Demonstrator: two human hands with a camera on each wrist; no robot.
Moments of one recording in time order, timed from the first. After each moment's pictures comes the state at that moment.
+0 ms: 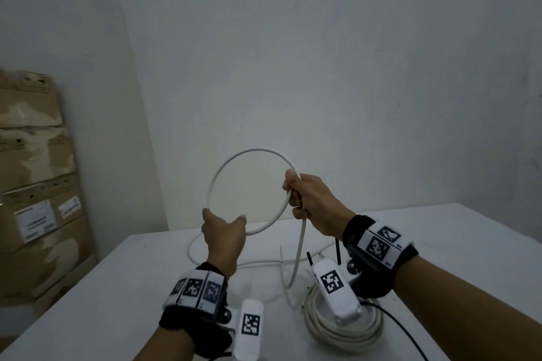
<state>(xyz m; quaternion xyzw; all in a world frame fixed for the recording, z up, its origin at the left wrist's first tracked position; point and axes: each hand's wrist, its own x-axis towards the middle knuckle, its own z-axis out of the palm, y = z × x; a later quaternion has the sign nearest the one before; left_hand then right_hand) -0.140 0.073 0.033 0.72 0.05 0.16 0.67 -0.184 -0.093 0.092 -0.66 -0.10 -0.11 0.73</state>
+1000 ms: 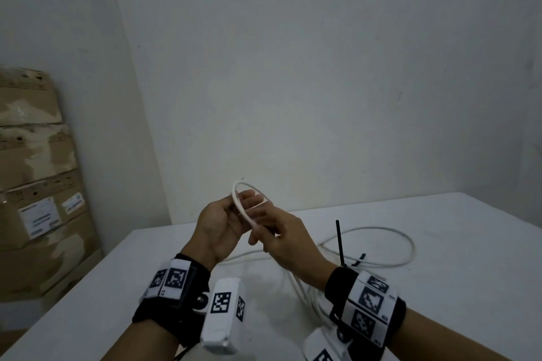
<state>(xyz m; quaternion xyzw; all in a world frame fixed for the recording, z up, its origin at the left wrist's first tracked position) -0.175 0.088 0.071 0.51 -0.11 -0.09 0.85 -0.212 -0.043 0.024 -0.77 -0.24 -0.25 0.54</state>
